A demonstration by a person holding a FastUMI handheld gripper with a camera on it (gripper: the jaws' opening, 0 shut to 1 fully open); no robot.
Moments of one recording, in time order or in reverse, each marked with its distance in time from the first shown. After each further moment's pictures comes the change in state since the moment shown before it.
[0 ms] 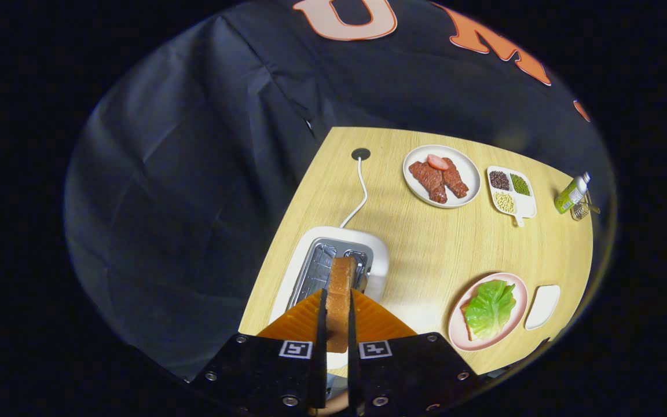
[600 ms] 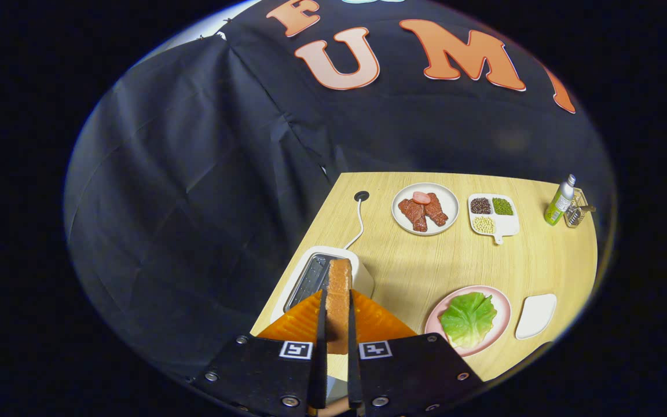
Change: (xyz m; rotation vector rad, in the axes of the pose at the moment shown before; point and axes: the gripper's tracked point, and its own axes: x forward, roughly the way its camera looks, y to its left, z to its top) arm -0.092 -0.055 -0.011 0.032 -0.211 0.166
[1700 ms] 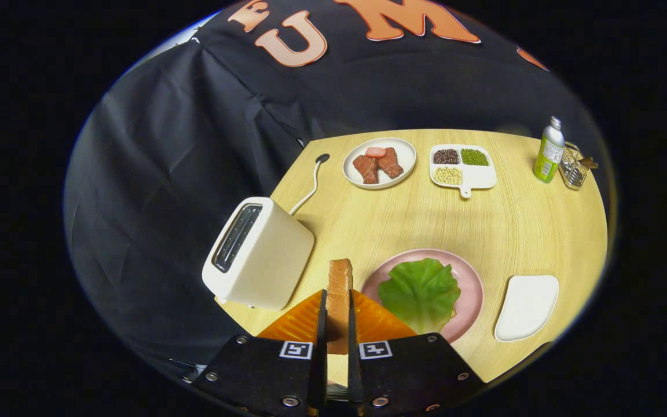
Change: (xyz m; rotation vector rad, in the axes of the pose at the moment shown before) arm 0.021 -0.154 -0.093 0.046 0.125 0.042
